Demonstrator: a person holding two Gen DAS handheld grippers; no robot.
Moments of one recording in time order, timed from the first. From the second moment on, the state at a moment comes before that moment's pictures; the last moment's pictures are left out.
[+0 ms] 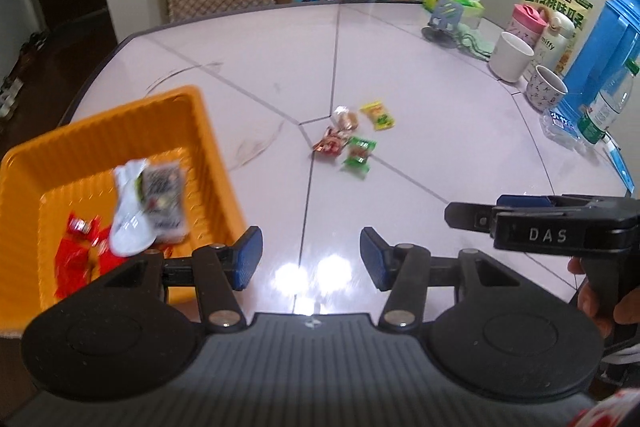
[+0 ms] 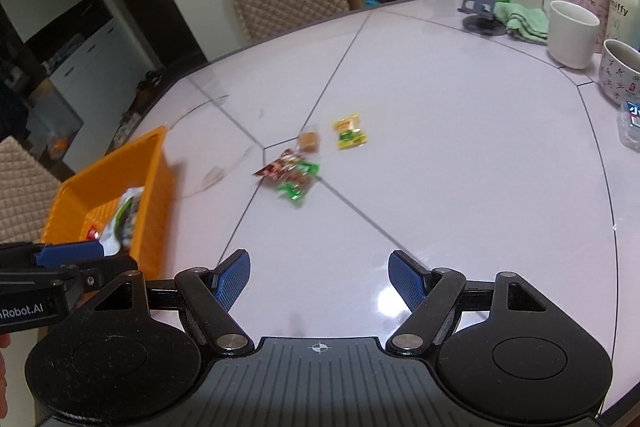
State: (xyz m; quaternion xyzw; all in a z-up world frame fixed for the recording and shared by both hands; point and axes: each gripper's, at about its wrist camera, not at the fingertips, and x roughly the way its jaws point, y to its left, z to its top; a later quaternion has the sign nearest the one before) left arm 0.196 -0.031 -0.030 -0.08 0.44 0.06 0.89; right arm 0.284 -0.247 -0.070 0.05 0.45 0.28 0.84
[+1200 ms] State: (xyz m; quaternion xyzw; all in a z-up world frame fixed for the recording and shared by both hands) left arm 0.369 -0.027 -0.113 0.01 0.50 -0.02 0.87; right arm 0.371 -0.261 -0.119 0.09 0.47 0.19 0.86
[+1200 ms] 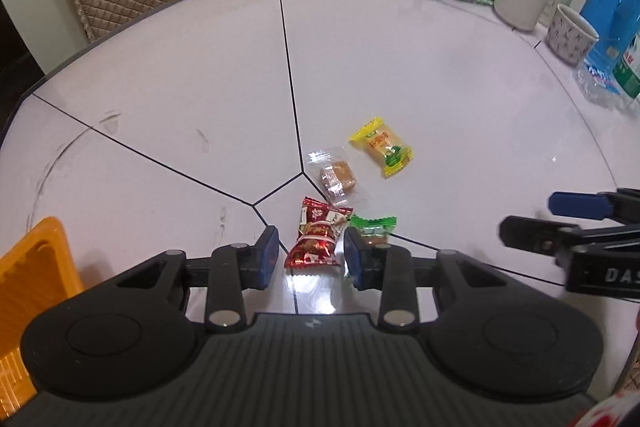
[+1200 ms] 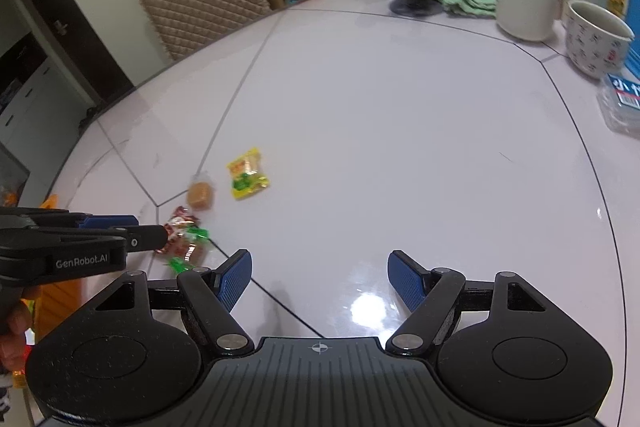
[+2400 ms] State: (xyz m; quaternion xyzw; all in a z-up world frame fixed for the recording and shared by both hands) left arm 0.326 0.025 -0.078 -0.07 0.47 0.05 0.88; right arm 0.368 -0.160 -0.130 0.03 0.47 0.30 0.83
